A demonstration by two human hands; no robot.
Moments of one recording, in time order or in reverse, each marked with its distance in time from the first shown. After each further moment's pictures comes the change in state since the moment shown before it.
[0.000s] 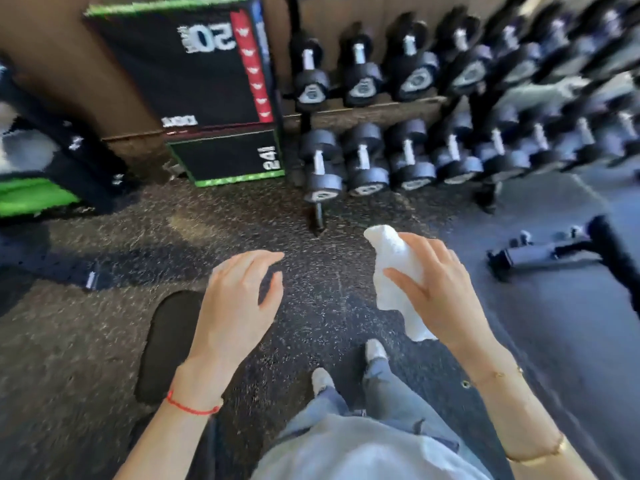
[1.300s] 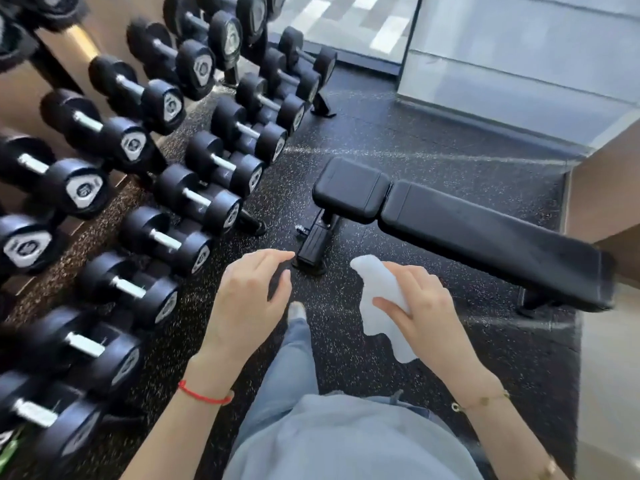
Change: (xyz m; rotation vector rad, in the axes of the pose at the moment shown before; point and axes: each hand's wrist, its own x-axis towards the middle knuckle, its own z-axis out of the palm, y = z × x) left_hand 0.292 0.533 0.301 -0.294 -0.468 0.936; right_hand -0.026 0.405 -0.241 -0.033 0.439 0.848
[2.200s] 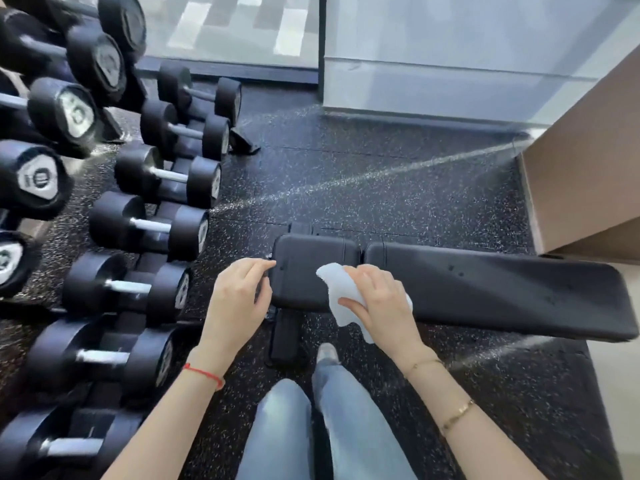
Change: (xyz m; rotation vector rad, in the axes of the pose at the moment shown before) left_hand 0.463 -0.151 0.202 0.015 -0.154 0.286; right_hand 0.429 0.126 0.072 -0.115 0.086 0.230
